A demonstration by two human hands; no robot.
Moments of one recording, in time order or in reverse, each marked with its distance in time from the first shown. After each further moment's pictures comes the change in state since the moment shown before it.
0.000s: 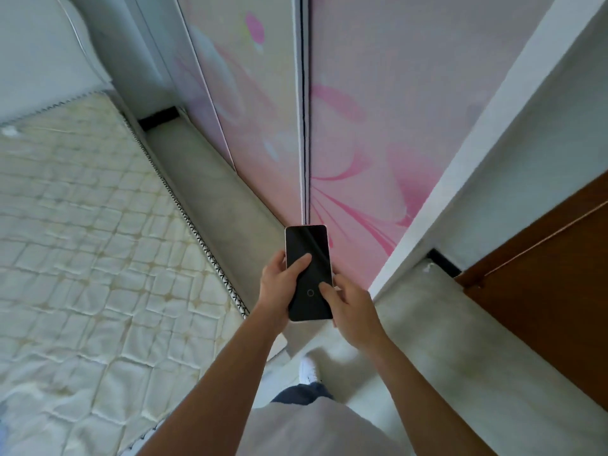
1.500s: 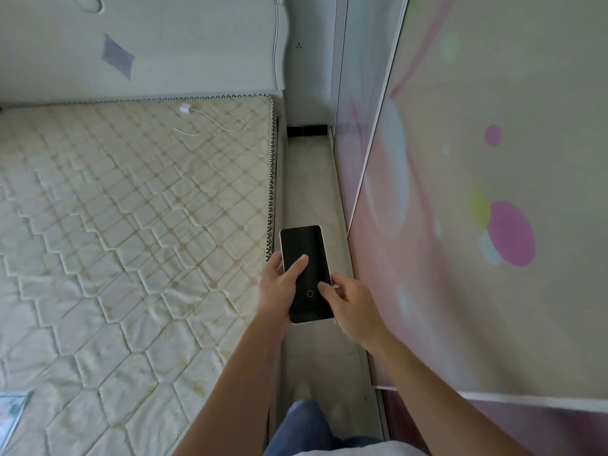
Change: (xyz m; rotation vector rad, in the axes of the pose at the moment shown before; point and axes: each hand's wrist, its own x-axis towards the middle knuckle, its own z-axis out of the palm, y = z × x) left_hand 0.419 0.257 -0.161 -0.361 0.577 0.089; right_hand 0.548 -0.203 0.180 -0.138 -0.569 -0.244
